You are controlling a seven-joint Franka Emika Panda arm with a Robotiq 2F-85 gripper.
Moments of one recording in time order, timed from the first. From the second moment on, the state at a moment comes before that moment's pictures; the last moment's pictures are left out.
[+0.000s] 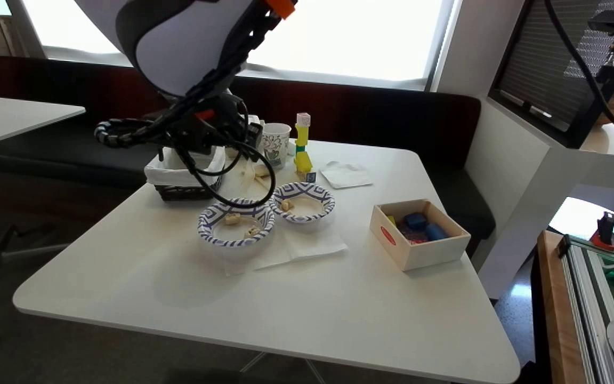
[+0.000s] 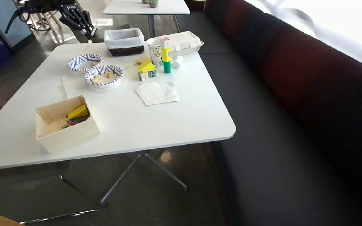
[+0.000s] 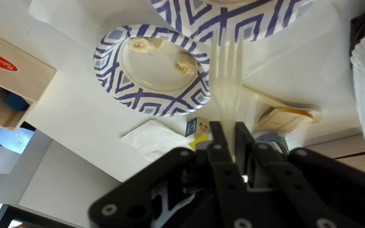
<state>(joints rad) 0.39 0.70 -0.21 -1.53 -0.50 1.98 1.95</state>
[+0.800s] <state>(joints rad) 0.38 0.96 -0.19 -1.21 -0.50 1.80 1.94</state>
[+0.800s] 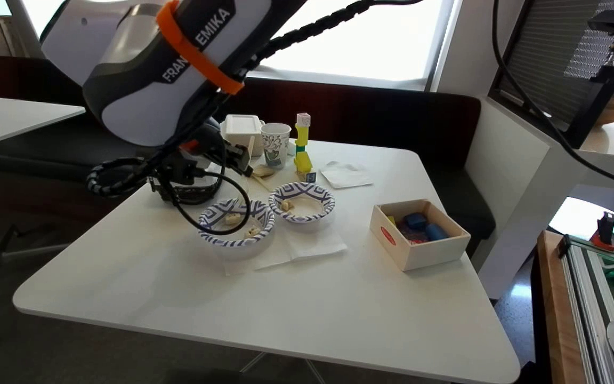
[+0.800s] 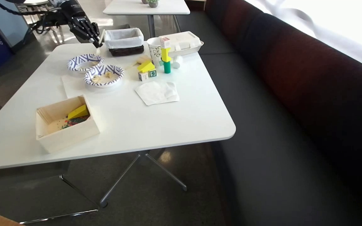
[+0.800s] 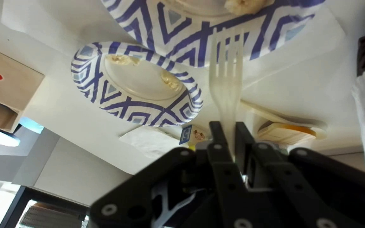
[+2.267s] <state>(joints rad) 0.41 1.17 -0.22 -0.91 -0.53 1.58 1.91</state>
